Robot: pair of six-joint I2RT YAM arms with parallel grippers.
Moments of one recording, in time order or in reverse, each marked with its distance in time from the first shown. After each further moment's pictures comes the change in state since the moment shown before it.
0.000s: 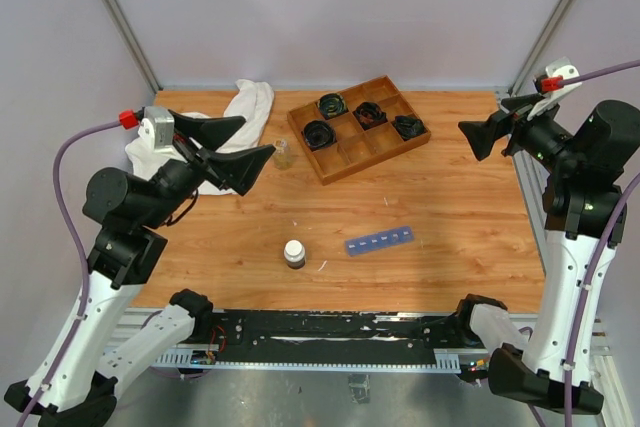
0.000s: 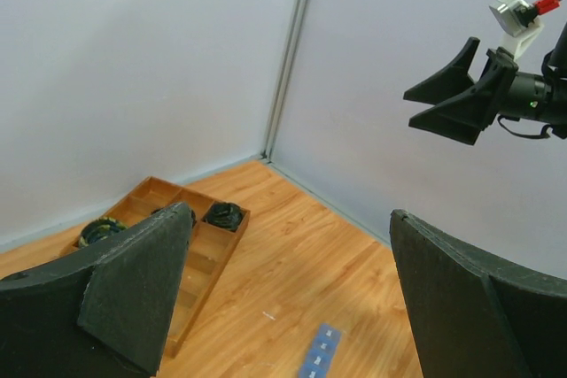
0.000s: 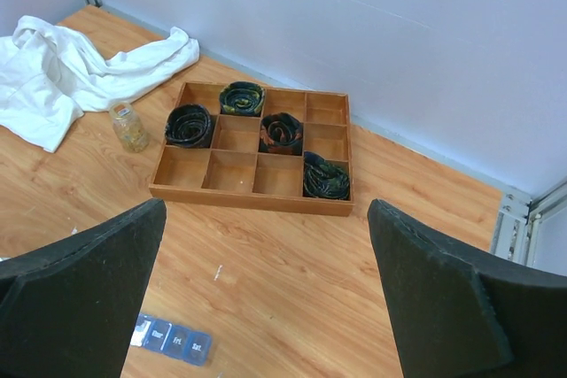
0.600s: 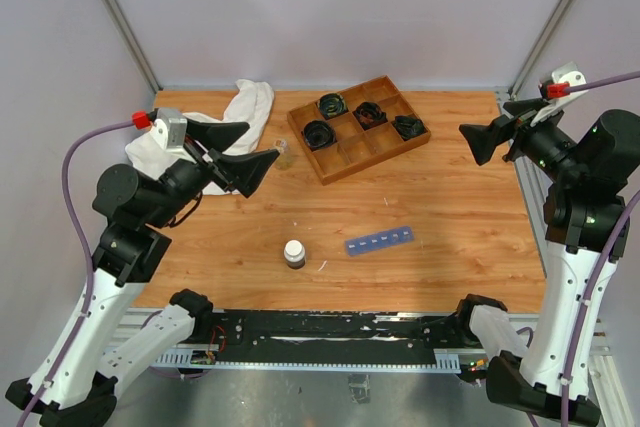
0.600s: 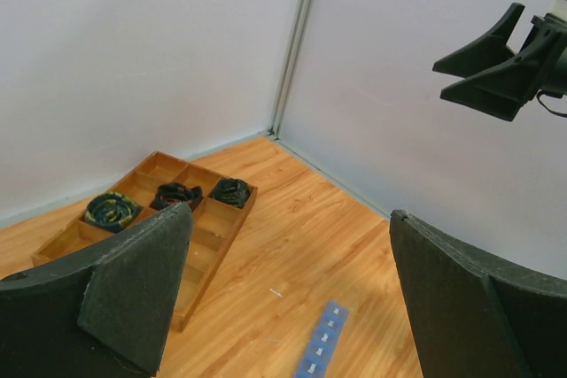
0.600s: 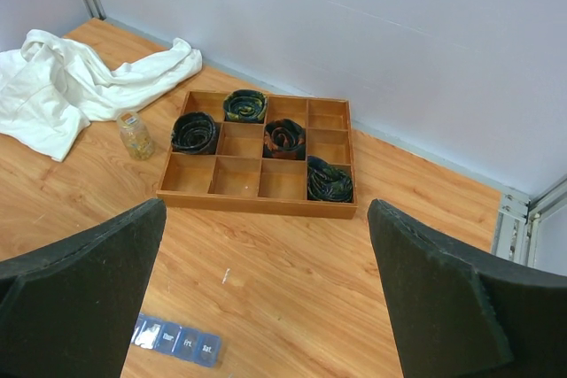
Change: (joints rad) left arm 0.000 0.001 -0.029 -0.043 0.002 0.027; right arm -0.002 -0.047 -0.001 -0.011 0.015 0.047
